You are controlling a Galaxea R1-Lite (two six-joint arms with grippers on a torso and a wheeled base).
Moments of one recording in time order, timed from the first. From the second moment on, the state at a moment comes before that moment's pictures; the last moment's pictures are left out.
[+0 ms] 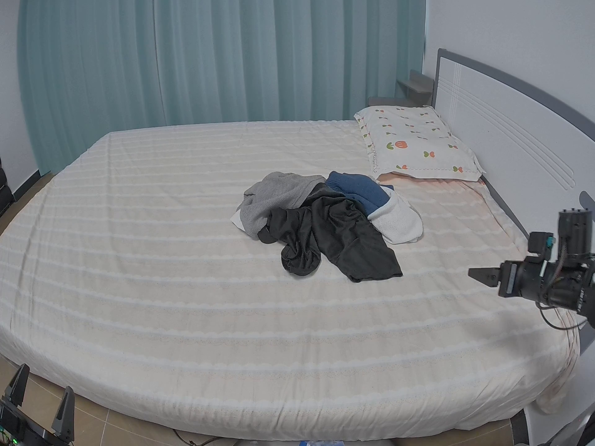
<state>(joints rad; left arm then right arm) 0.00 0.02 -0.02 0.00 0.02 0.00 0.13 1.62 -0.58 -0.52 0.06 0.20</state>
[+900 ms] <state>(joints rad) 0.00 0.02 -0.02 0.00 0.02 0.00 0.30 2.61 -1.53 -0.52 -0.18 0.31</state>
